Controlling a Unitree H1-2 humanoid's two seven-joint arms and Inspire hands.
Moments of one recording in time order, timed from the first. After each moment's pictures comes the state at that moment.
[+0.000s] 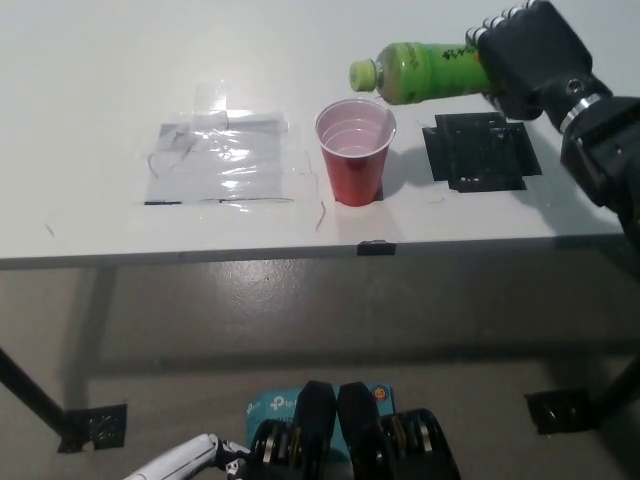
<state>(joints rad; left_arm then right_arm) -0.02 0.52 -0.34 -0.34 0.22 0.40 -0.51 -1.03 -0.51 0.63 0.49 -1.11 0.02 0.04</state>
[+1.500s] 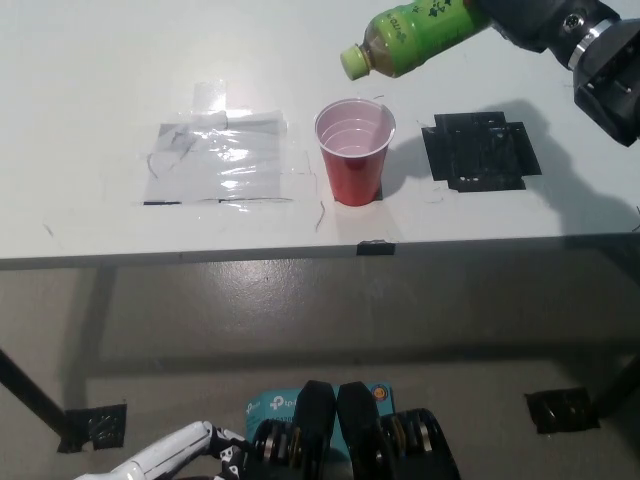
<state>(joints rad) -0.04 0.53 -0.32 -0.34 0.22 0.40 -0.53 -1.18 -0.54 0.70 0.52 -1.31 -0.12 -0.05</state>
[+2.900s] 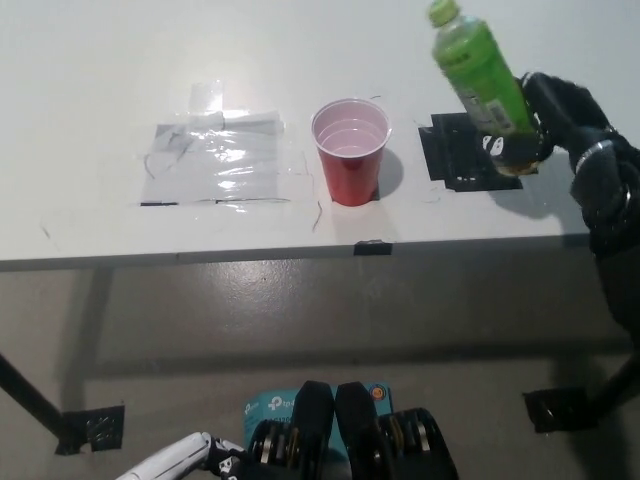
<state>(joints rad) -0.01 0.51 -0.31 -0.34 0.23 0.40 -0.53 -0.83 -0.24 0.00 0.49 -0.79 0.16 0.33</state>
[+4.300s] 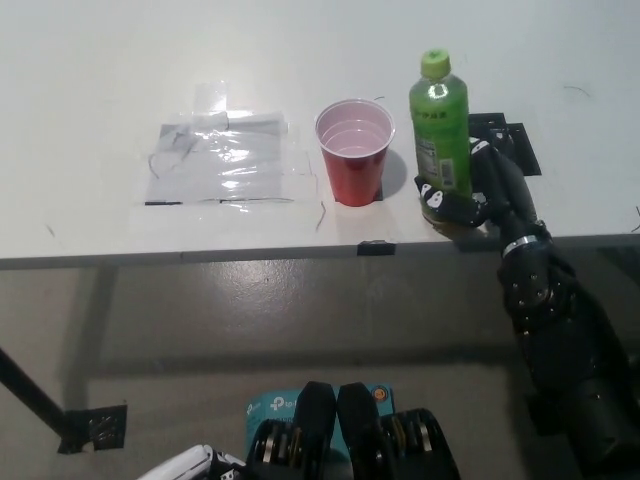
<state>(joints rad) 0.02 0.50 -0.31 -0.34 0.23 0.40 -0.53 -0.75 -0.10 0.03 0.80 -0.66 -0.19 -0.19</state>
